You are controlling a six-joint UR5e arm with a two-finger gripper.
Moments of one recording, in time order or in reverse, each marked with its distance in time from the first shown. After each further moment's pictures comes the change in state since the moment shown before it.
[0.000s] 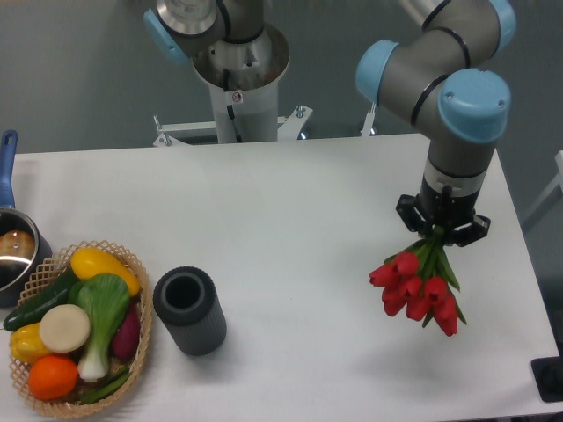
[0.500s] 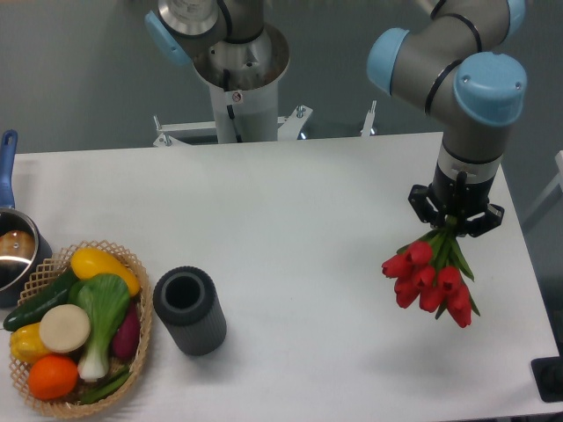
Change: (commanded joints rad) arm -0.012 0.023 0.000 0.015 -0.096 -0.011
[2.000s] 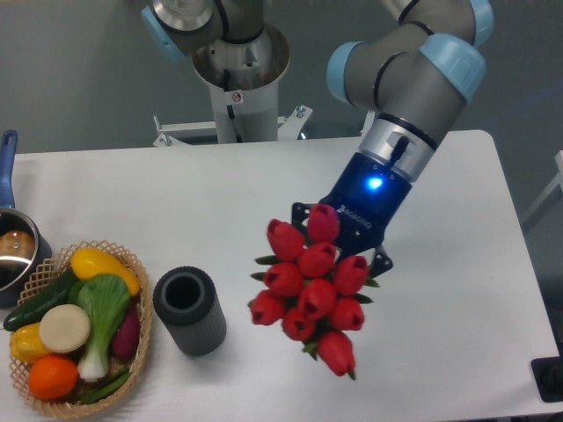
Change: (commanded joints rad) arm -0.130 0.028 -0.063 0.365 -1.003 -0.374
